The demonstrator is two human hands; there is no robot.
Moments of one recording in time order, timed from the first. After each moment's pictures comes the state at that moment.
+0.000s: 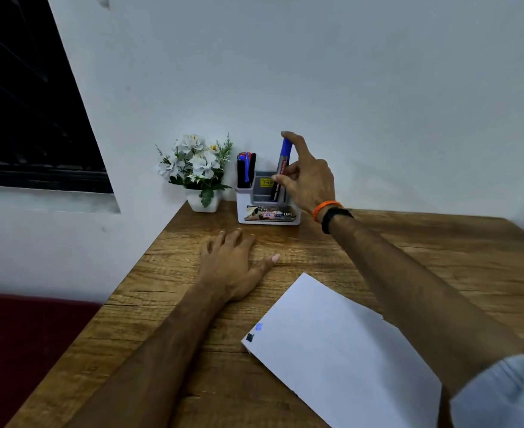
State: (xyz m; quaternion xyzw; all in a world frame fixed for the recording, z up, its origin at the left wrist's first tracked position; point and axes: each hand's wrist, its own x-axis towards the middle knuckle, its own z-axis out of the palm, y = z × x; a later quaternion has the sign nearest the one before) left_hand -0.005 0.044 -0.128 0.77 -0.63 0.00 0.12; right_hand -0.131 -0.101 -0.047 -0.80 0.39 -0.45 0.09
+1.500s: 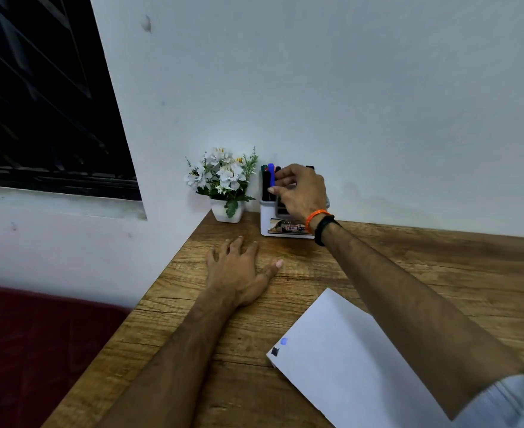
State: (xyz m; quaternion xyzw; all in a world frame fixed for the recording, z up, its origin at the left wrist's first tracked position) left_hand 0.021 0.046 -0.127 0.80 -0.58 0.00 0.10; right_hand -0.076 -0.086 -0.042 -0.75 0.41 -0.47 0.23
